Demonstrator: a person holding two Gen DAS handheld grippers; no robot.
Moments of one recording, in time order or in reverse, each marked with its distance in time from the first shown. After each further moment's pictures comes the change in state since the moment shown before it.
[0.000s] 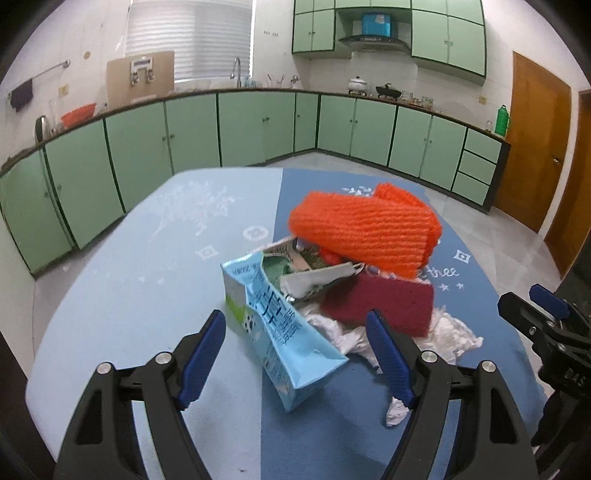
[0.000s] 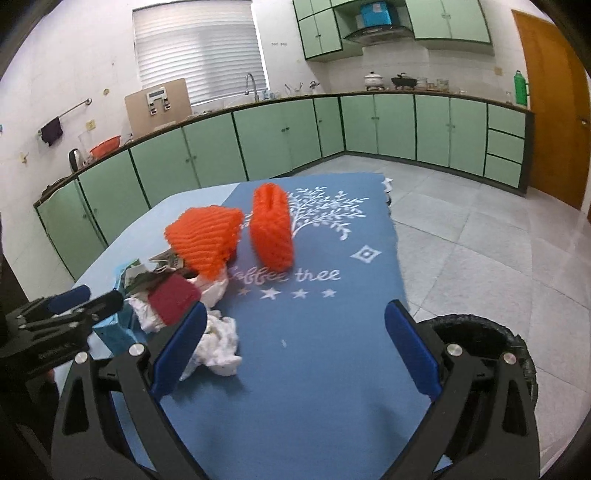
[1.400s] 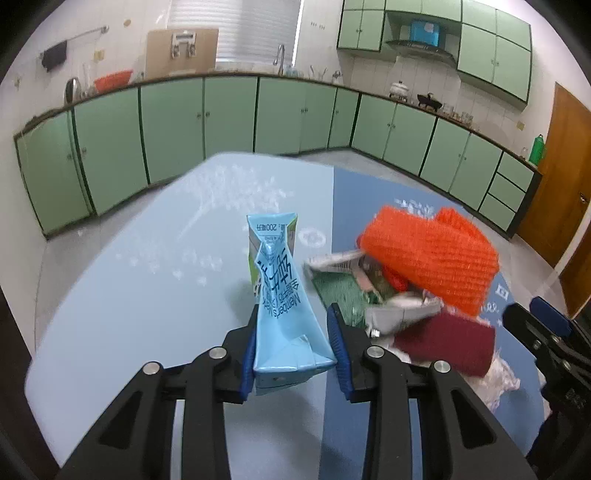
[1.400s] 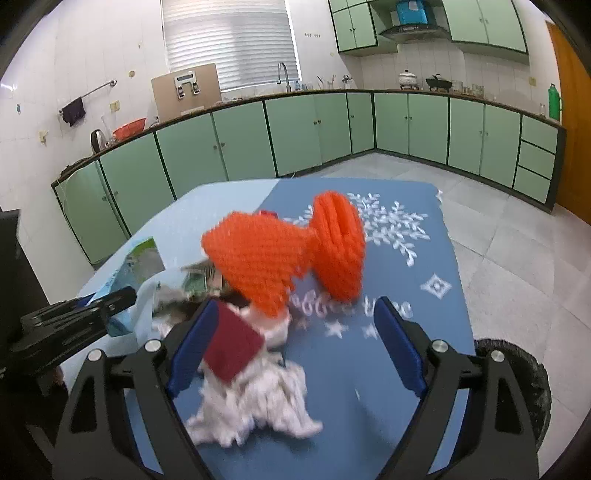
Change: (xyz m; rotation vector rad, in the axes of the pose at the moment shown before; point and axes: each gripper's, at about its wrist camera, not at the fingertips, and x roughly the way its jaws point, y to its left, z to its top) left arm 0.016 0.043 0.020 -0.144 0.015 0.065; right arm 0.037 0.052 0.033 -0.079 0.027 0.084
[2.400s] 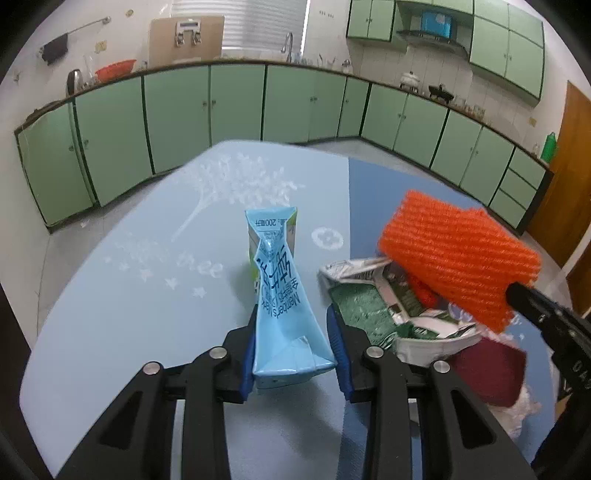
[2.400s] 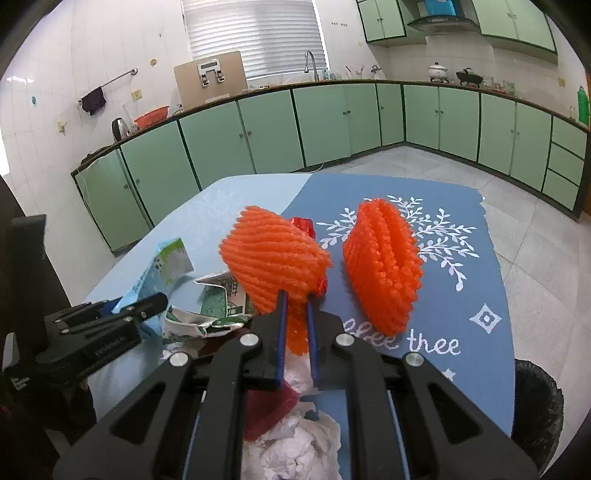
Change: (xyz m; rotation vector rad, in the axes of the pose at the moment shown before) left arm 0.029 0.008 0.009 -0.021 0.042 0.029; right arm 0.030 0.020 0.016 -0.036 0.048 0.107
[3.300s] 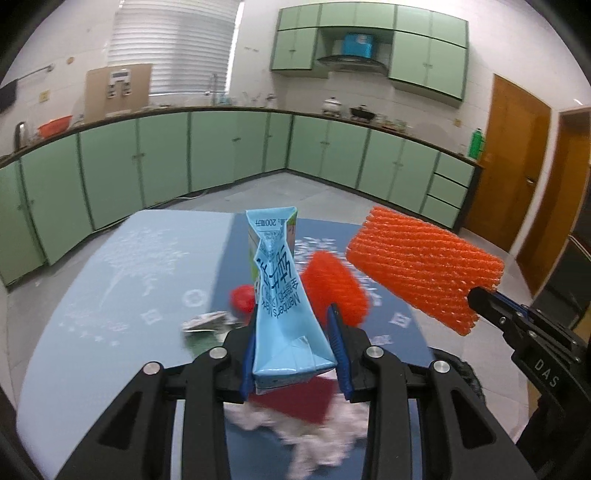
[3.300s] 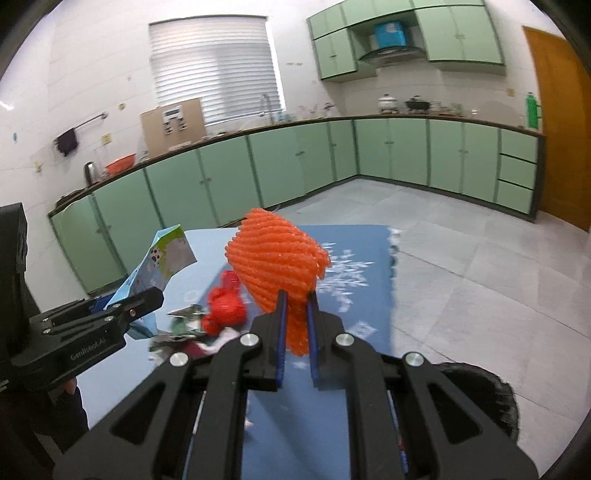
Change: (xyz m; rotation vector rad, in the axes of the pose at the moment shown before) left arm -0.072 -0.115 0.025 0.164 -0.123 -0.242; right arm -0.121 -0.069 0.007 0.080 -0.159 -0.165
